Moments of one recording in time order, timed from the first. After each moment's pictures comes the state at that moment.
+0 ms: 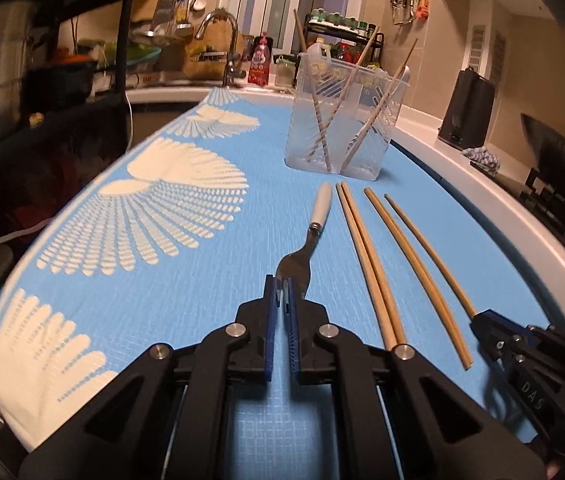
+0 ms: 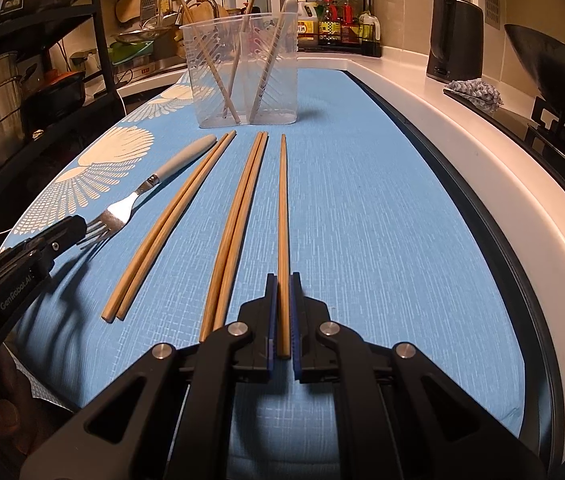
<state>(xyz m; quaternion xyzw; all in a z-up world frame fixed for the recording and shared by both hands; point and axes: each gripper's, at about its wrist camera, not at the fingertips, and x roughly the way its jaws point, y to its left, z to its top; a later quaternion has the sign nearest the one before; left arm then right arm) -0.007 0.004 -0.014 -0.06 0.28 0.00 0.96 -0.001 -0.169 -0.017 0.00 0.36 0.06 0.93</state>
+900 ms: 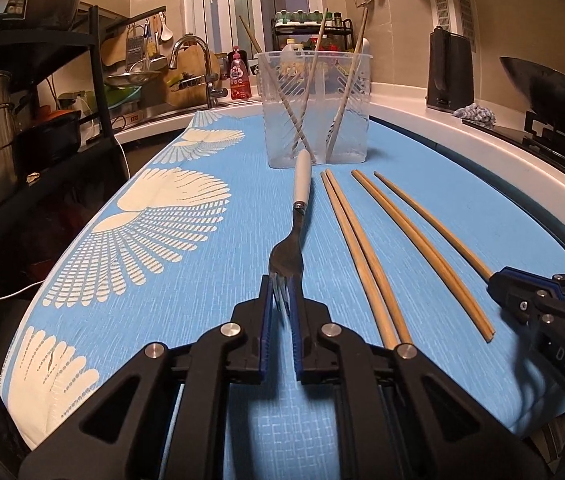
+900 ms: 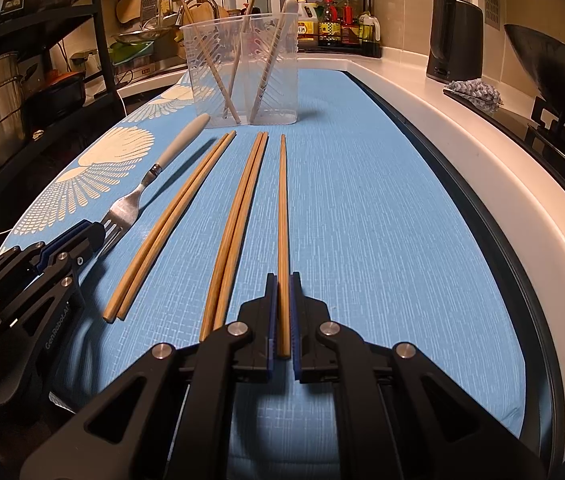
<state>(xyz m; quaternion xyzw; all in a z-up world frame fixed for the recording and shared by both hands) -0.006 -0.029 -0.021 0.04 0.28 0.00 0.96 -0.001 -0.168 -0.017 0.00 0.36 0.06 0.93</state>
